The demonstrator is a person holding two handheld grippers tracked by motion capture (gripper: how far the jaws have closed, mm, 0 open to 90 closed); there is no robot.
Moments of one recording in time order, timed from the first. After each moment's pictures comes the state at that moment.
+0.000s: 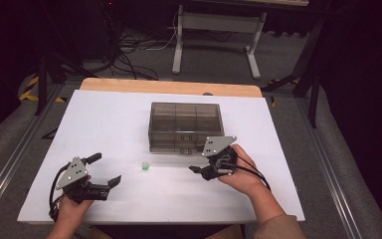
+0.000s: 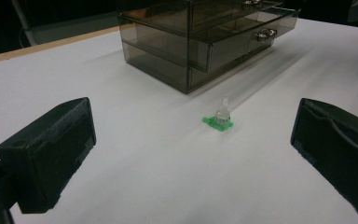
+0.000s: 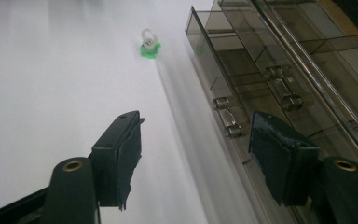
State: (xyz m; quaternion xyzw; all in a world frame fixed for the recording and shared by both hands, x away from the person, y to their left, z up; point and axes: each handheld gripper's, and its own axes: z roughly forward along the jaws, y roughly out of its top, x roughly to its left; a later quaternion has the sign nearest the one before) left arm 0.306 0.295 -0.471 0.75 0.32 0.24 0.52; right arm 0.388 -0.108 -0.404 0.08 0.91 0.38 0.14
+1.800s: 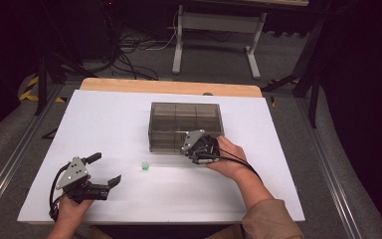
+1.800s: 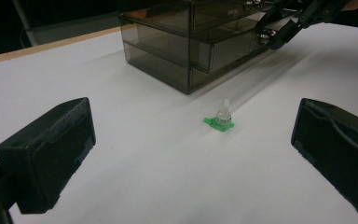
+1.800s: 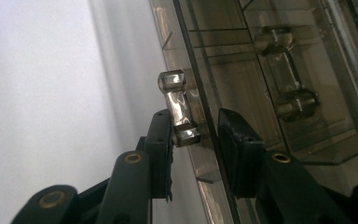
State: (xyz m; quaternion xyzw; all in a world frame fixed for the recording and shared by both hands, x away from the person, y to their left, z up) left arm 0.306 0.295 -0.471 0.75 0.33 0.24 0.53; right arm 0.430 -0.065 -0.431 0.06 0.95 0.24 0.19
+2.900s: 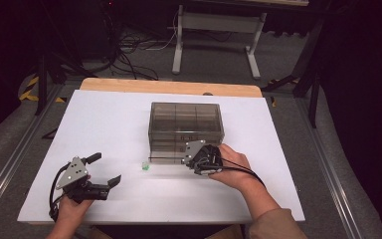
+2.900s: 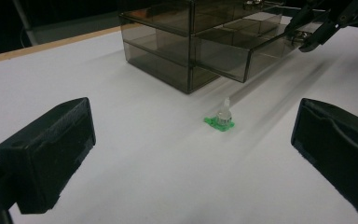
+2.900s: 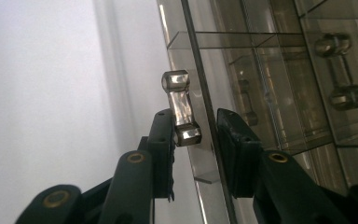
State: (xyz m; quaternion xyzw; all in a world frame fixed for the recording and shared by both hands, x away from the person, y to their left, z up) left arm 0.306 0.295 -0.472 0.75 0.33 0.24 0.53; right arm 0.394 -0.068 -0.424 0.04 0.96 0.23 0.18
